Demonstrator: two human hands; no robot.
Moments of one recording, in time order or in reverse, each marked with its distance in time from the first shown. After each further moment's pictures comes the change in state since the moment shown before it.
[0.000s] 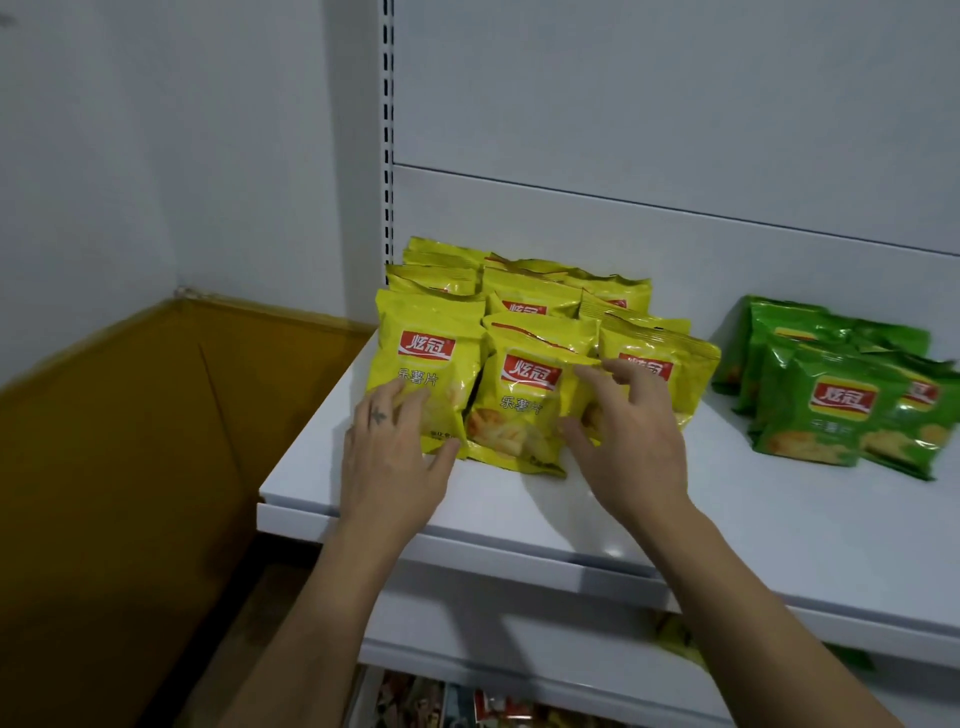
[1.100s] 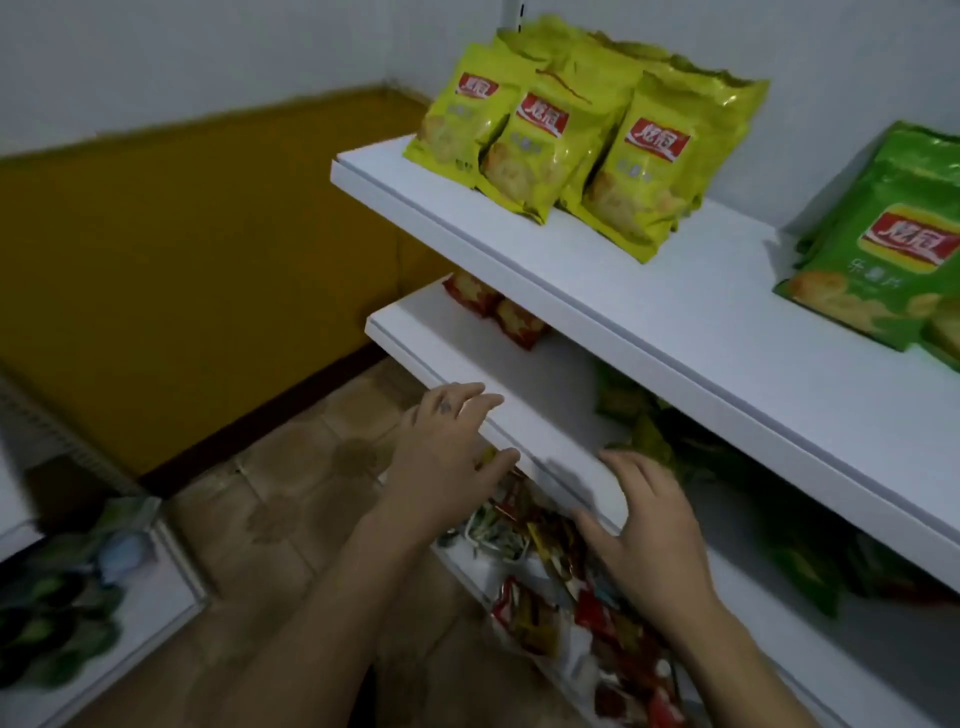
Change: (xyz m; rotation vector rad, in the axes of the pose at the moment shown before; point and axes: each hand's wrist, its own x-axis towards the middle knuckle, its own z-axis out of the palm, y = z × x) left_hand -0.285 0.206 0.082 0.204 -0.104 -0.317; right_hand -0.233 0.221 -0.085 0.285 -0.641 -0.292
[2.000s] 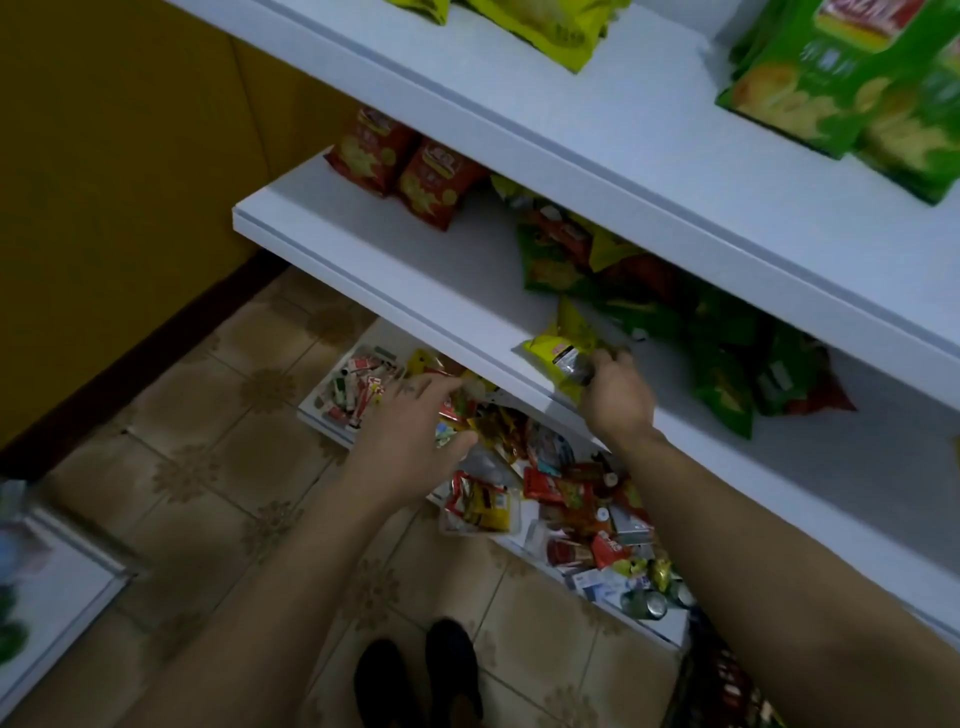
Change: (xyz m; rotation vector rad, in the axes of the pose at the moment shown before) left_hand -0.051 -0.018 0.079 -0.195 -0.415 0.003; right_hand 0.017 0.099 0.084 -0.249 -0.221 0.512
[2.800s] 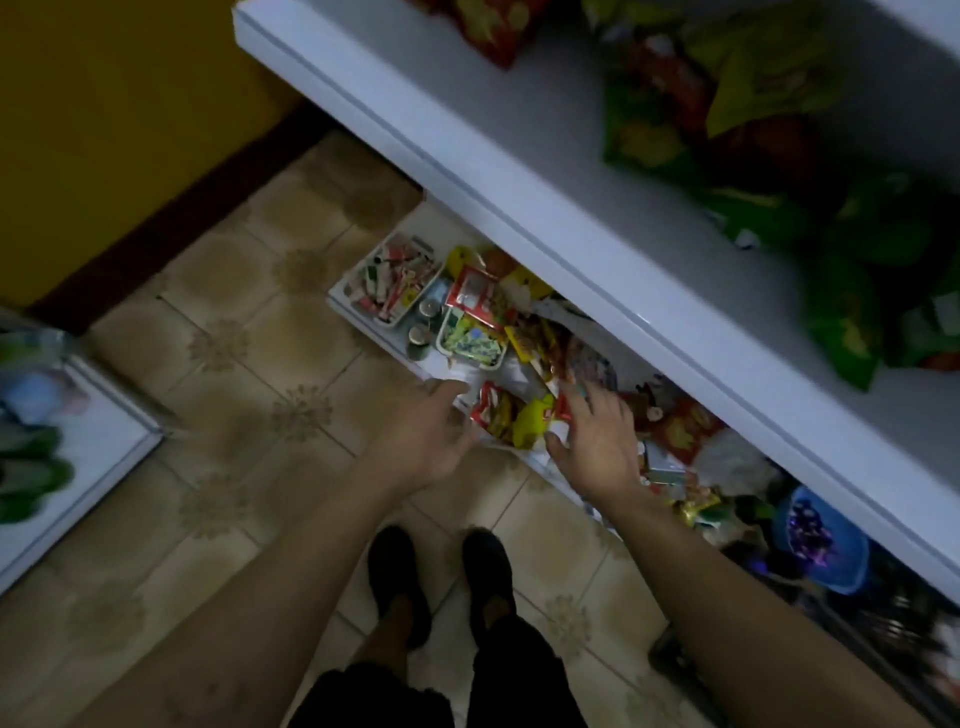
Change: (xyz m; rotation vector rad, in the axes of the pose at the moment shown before) left_hand -0.041 -0.055 0.110 -0.130 -0.188 -0.212; right_hand -0.075 0.040 0.159 -0.067 -0.081 -0.409
